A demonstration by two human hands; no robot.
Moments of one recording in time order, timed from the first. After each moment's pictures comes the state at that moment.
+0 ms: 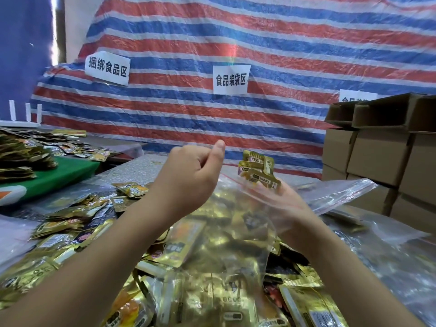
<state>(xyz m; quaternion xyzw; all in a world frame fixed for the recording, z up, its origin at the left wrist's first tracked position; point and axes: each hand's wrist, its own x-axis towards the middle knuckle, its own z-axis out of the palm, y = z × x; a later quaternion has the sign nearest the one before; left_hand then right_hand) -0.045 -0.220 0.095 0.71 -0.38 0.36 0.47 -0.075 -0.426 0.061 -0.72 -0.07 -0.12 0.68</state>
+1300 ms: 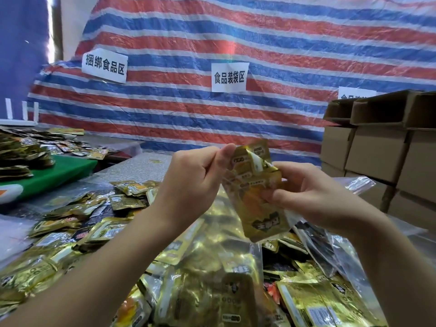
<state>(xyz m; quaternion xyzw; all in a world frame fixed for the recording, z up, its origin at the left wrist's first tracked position) -0.056 -0.228 0.087 0.65 -0.43 0.44 0.45 -0.130 -0.439 0.113 -0.86 -0.24 -0.09 0.44</state>
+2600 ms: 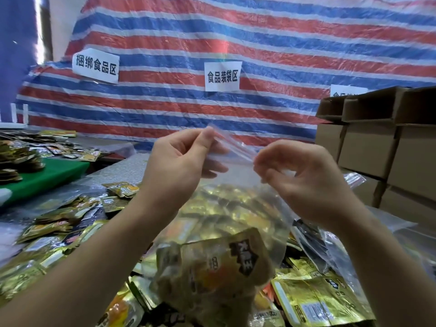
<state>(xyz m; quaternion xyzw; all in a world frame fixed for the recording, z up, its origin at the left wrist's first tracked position) -0.070 -0.229 0.103 0.57 -0.34 0.18 0.72 -0.142 -0.412 0.120 -0.85 -0.22 -0.39 0.27</state>
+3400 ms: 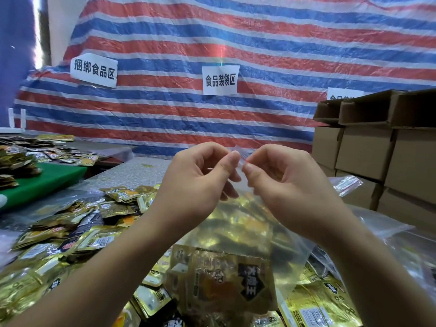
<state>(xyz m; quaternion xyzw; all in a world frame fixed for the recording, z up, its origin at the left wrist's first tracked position) -0.080 -0.241 0.095 0.61 -0.41 0.18 0.65 -0.152 -0.387 0.120 -0.86 -0.15 -0.36 0.32</state>
